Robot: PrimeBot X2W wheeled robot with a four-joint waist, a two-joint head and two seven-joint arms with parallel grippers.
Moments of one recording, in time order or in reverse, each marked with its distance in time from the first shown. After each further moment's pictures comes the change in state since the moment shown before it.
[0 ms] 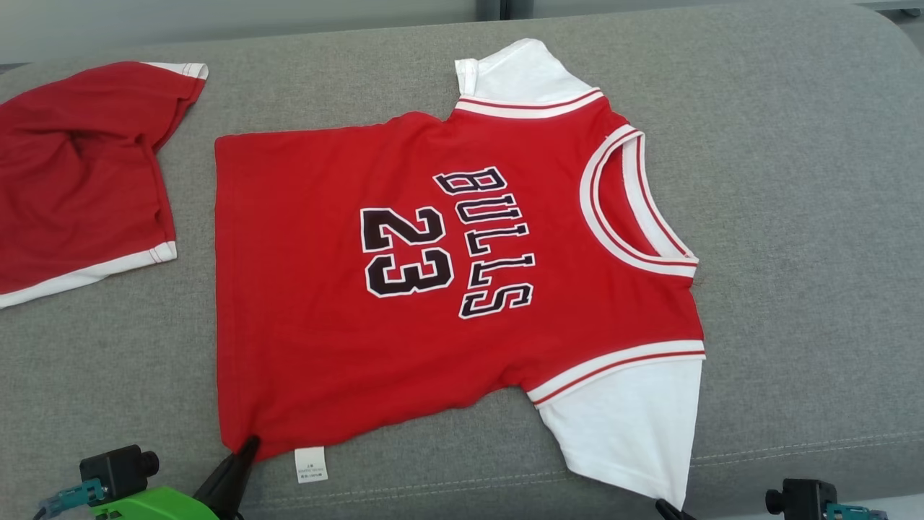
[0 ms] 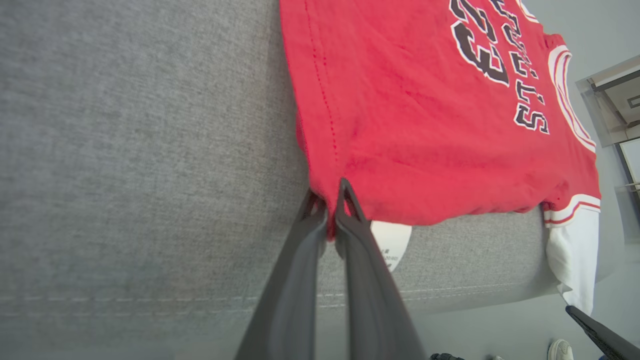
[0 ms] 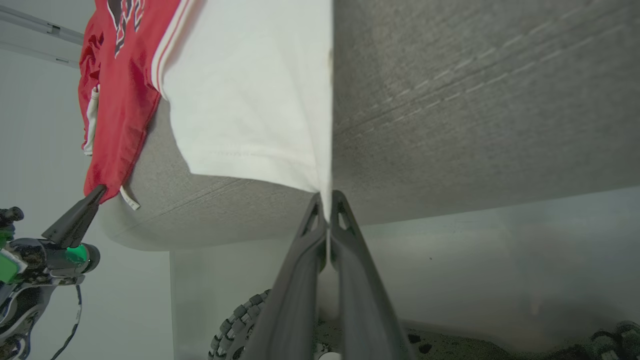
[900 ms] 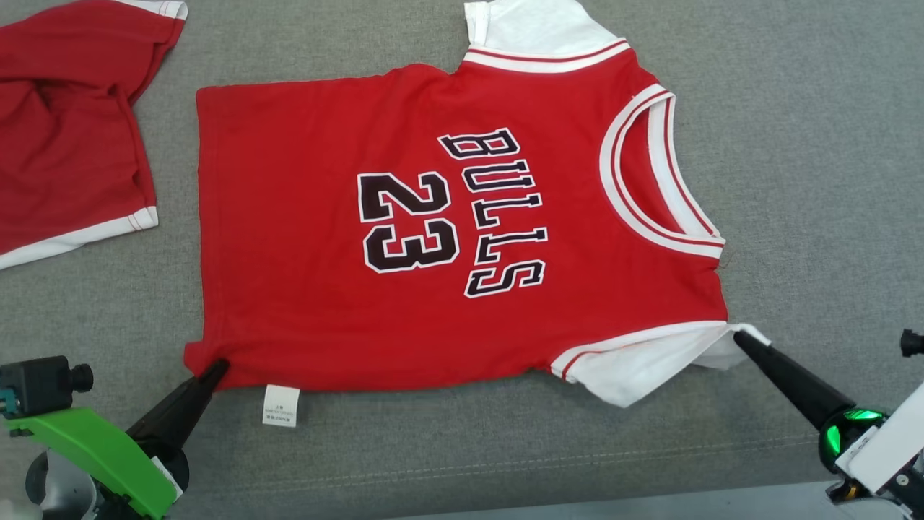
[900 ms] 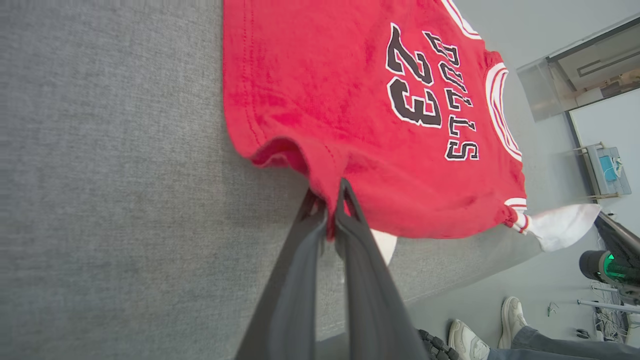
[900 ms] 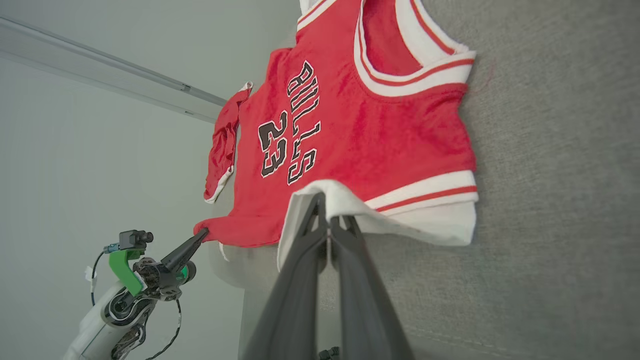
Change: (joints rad) left arm -0.022 0.216 0.098 -0.362 -0.182 0.019 0.235; right arm -0.008 -0.308 -0.258 -0.512 0.345 0.013 0.174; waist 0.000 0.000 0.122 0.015
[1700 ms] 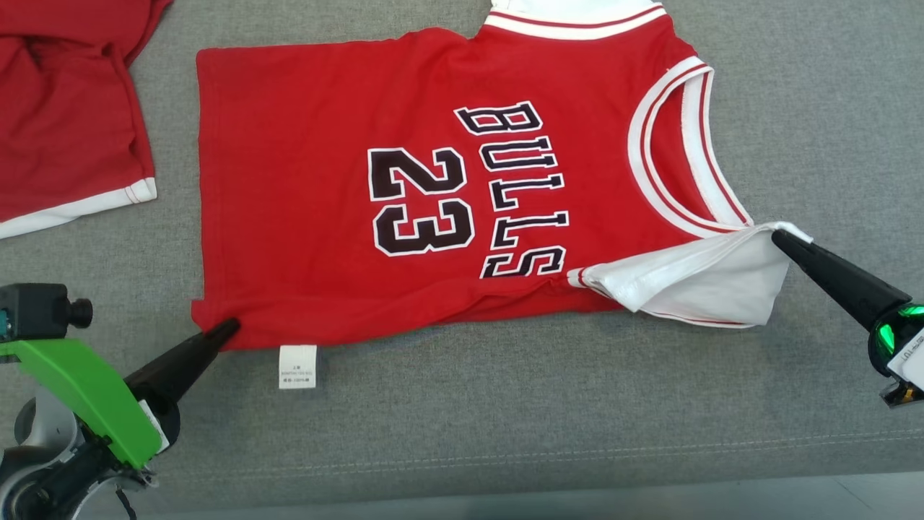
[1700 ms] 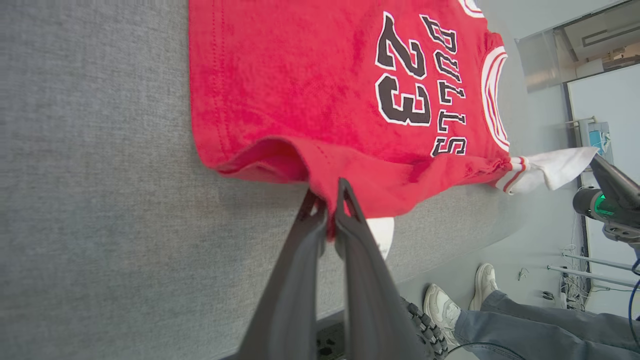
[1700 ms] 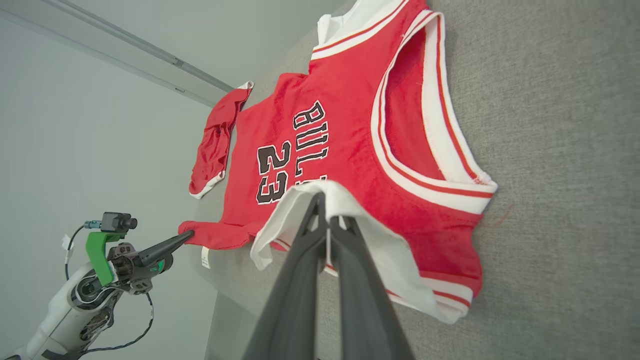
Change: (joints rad) left arm -0.119 0.065 0.006 -0.123 -0.119 0.101 0.222; right arm -0.192 -0.126 -0.079 -0.064 0.044 -0.090 0.149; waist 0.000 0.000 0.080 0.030
